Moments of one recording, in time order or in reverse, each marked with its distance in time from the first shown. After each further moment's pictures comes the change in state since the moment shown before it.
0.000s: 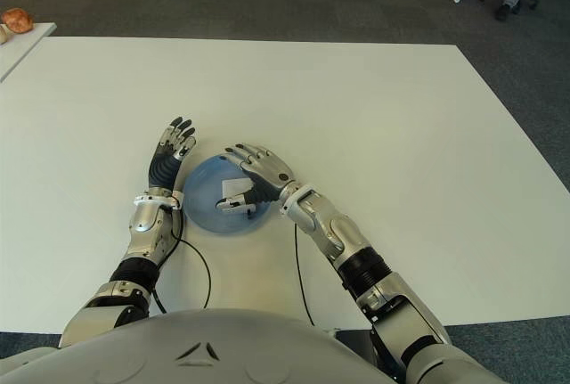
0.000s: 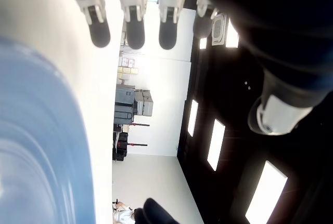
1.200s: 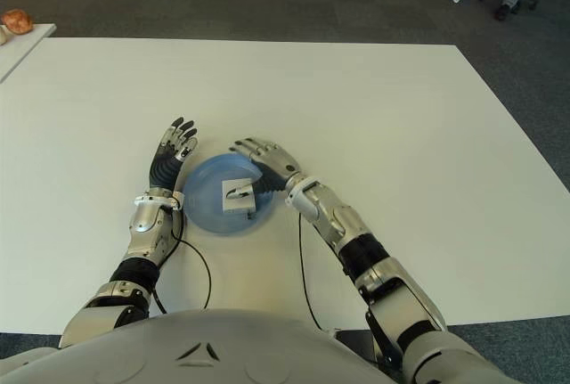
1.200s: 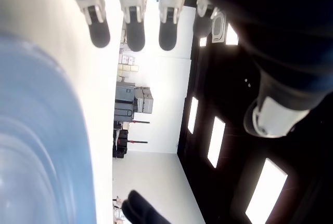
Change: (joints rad) left arm -0.007 0.002 0.000 0.004 0.000 -0.002 -0.013; right arm -0.154 0.052 -0.103 0.325 0.169 -0.068 -0.074
